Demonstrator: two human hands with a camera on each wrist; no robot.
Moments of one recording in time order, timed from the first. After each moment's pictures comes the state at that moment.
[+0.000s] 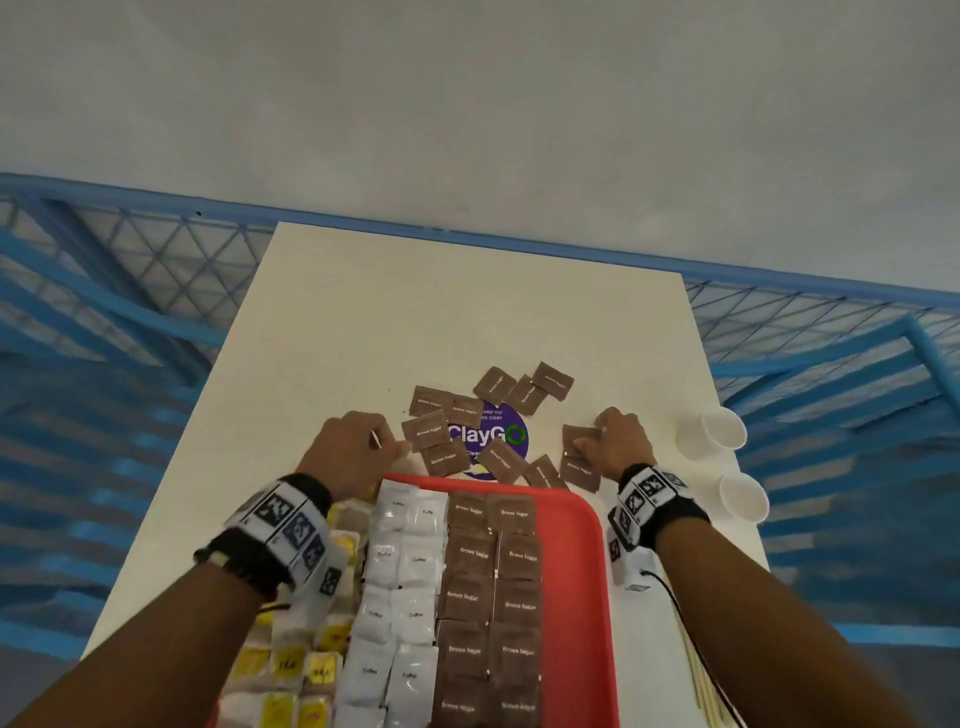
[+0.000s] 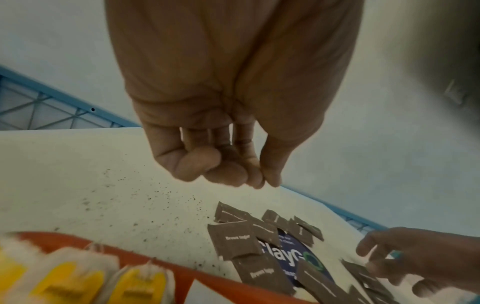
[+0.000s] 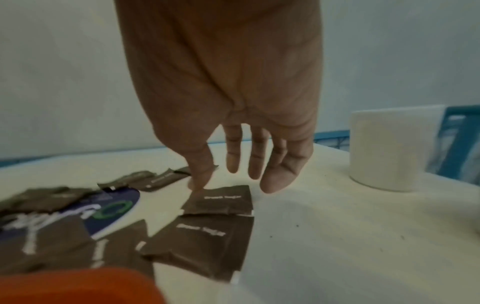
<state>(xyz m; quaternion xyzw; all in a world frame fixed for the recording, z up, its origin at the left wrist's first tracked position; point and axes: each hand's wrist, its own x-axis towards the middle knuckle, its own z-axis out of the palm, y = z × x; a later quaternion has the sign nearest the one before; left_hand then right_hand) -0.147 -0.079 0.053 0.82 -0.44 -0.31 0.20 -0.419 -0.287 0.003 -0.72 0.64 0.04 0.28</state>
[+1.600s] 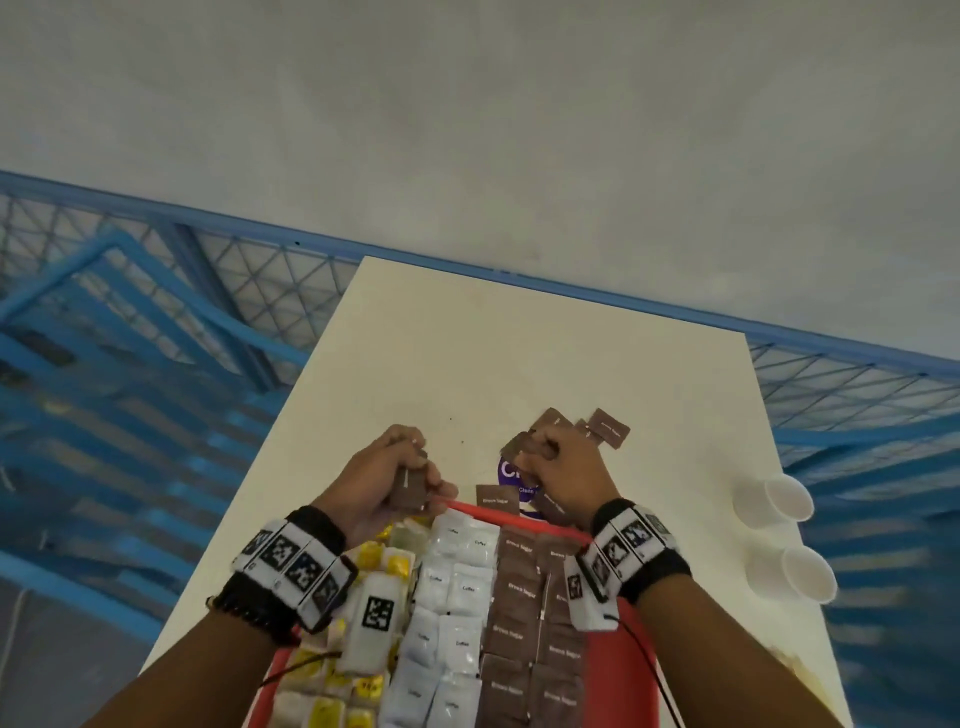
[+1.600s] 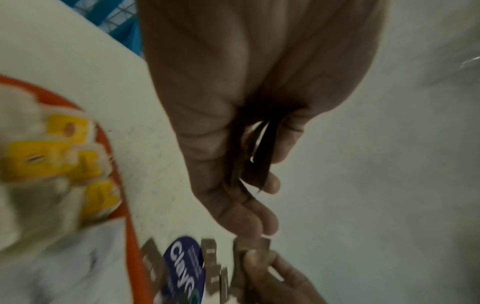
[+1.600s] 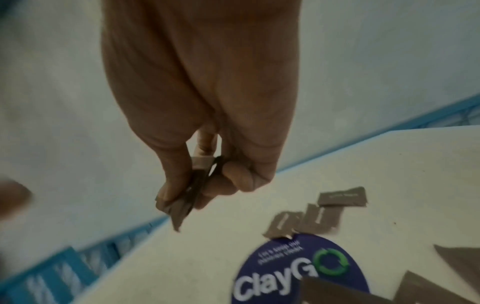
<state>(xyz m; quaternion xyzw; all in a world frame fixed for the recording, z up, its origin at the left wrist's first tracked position) -0.139 -0.042 0.097 0.56 -0.05 -0.57 0.60 -0.309 -0.208 0.065 -0.75 0.44 -0.10 0.49</state>
